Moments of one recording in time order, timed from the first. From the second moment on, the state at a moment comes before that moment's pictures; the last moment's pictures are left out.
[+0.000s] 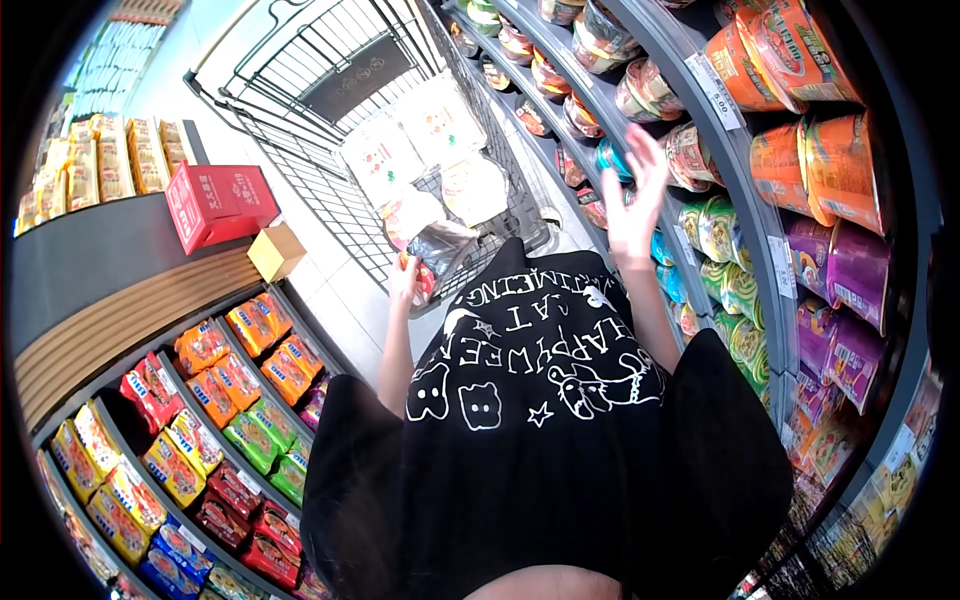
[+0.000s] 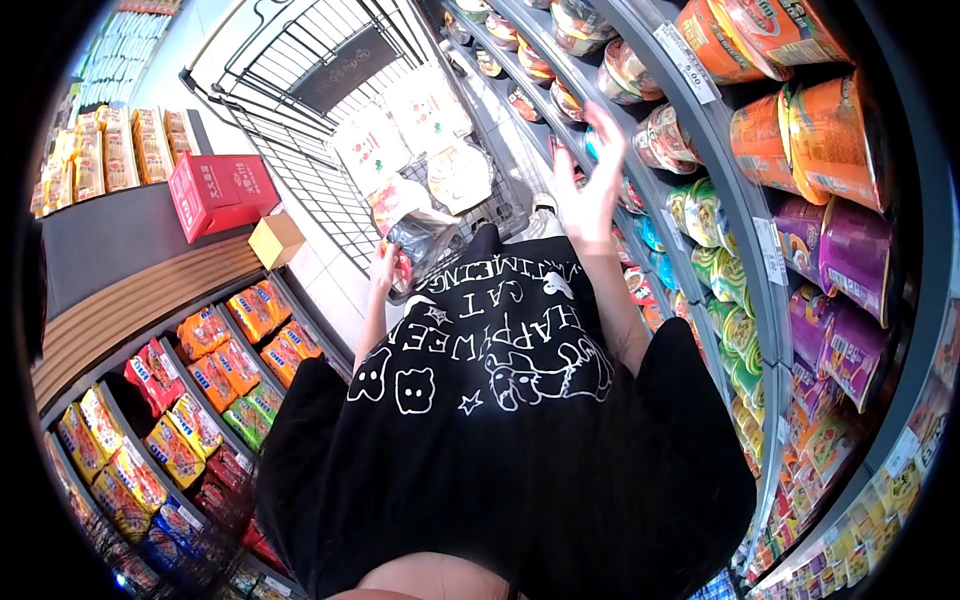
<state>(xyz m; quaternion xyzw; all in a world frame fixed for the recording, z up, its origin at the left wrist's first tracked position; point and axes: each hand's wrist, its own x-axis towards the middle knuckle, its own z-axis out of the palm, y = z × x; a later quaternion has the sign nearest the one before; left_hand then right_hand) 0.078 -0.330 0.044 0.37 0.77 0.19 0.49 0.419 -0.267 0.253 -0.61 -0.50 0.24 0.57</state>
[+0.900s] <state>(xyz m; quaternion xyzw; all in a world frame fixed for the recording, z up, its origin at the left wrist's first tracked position) 0.103 -0.297 0.082 0.17 0.52 0.37 0.75 0.337 -0.296 0.130 -0.45 -0.22 0.82 0.29</state>
